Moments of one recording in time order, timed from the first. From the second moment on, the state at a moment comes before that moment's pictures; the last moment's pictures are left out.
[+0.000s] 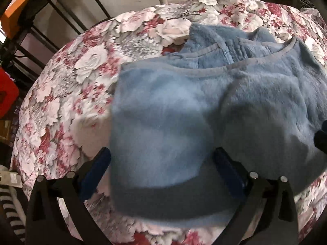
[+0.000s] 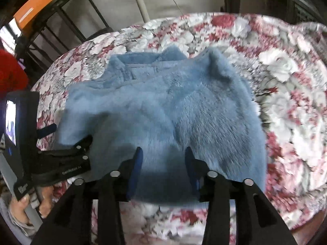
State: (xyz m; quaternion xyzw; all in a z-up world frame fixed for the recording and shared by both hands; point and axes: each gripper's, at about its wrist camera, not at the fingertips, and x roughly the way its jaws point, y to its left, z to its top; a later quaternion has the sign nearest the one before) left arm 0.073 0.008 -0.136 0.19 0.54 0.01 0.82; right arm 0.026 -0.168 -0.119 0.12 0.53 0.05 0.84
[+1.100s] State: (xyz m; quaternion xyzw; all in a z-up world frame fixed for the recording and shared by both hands) left arm 0.063 0.032 -0.161 0.17 0.60 -0.01 0.78; right arm -0.009 -0.185 -0.151 0.10 0.57 0.05 0.81
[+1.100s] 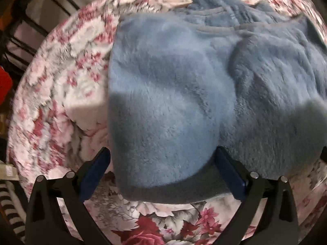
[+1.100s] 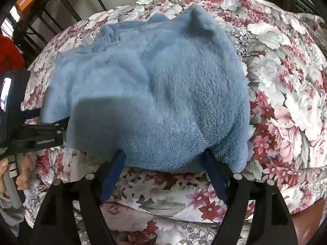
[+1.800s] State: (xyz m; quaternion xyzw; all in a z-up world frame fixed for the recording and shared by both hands) left arm 0.133 0.076 -0.158 0.03 0.64 0.05 0.77; right arm 0.055 -0.220 -0.133 0.20 0.52 0.02 0.83
